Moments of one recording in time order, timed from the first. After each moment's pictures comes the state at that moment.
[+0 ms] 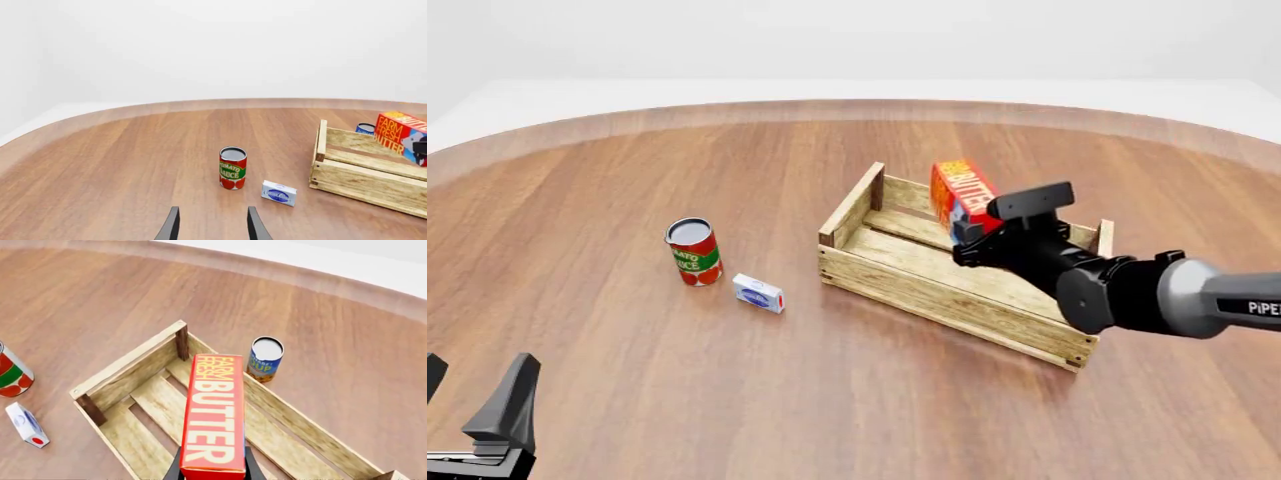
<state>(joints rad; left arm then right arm) 0.00 0.00 0.00 0.00 0.00 0.29 1.70 -0.81 -0.42 -0.03</state>
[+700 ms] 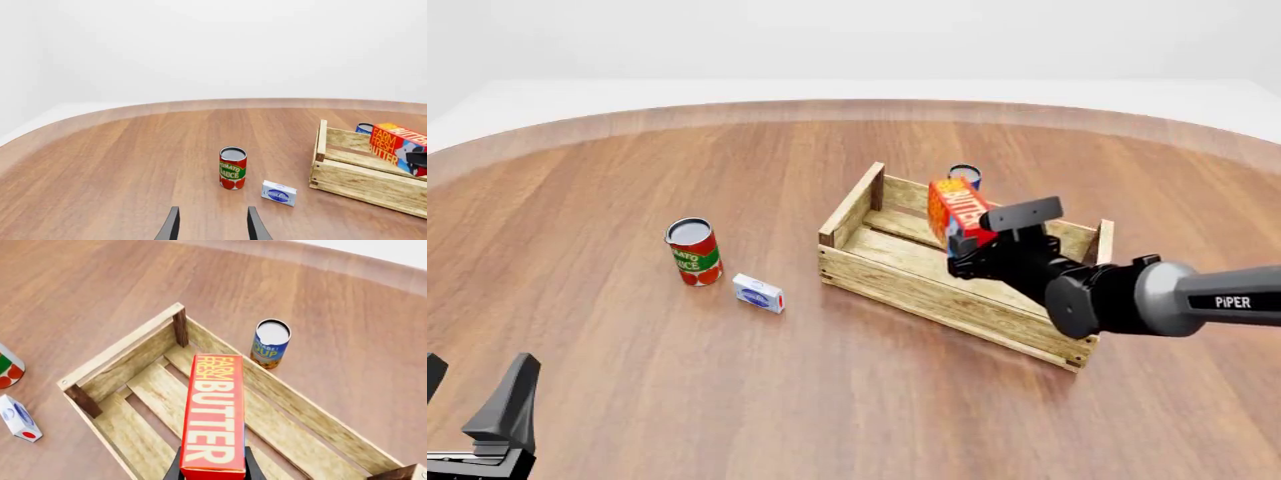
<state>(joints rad) 0.00 0.00 0.00 0.00 0.00 0.29 1.77 -0.81 -0.43 -0.01</state>
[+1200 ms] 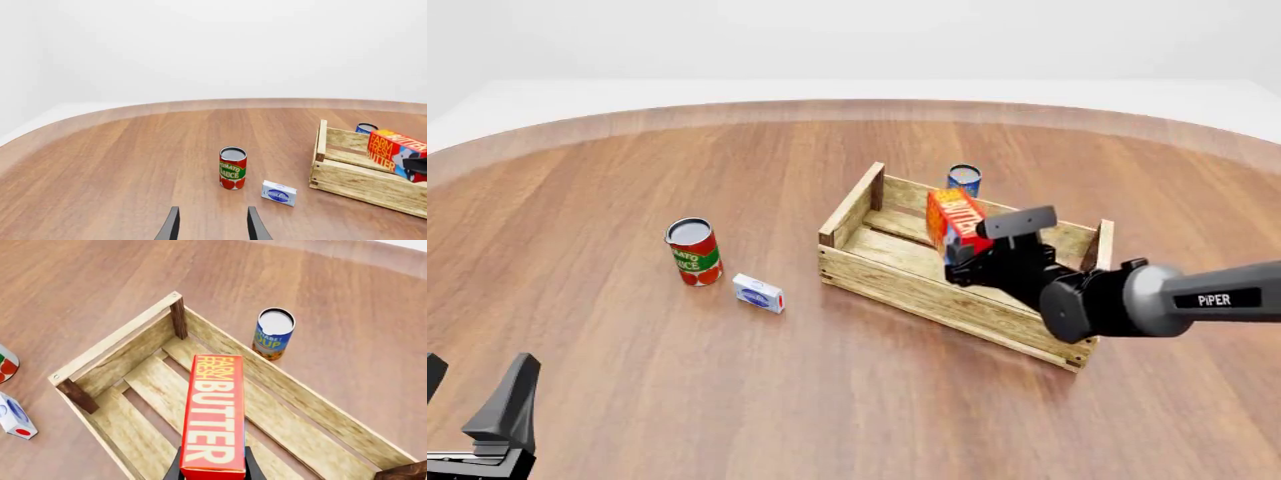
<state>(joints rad) 0.00 0.00 0.00 0.00 0.00 0.29 1.81 -0.81 -0.45 0.01</state>
